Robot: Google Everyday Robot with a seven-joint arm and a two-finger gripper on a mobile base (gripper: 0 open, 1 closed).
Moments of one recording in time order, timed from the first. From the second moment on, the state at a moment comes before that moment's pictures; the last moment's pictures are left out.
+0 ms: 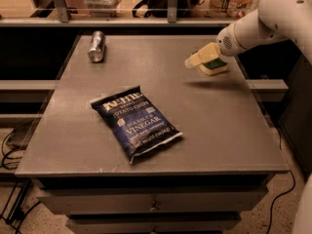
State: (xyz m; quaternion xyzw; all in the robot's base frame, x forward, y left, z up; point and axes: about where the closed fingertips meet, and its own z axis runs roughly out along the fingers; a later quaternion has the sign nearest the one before) arm 0.738 -0.160 0.878 -0.32 0.86 0.14 0.37
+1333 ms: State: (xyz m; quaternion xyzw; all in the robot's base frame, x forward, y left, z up) arm 0.733 -0.169 0.841 -0.30 0.88 0.14 0.35
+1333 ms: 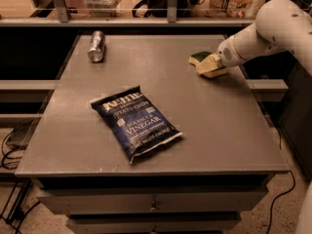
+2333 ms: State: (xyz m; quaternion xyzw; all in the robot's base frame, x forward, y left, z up) arm 0.671 -0.122 0.934 -0.41 0.82 0.14 0.38
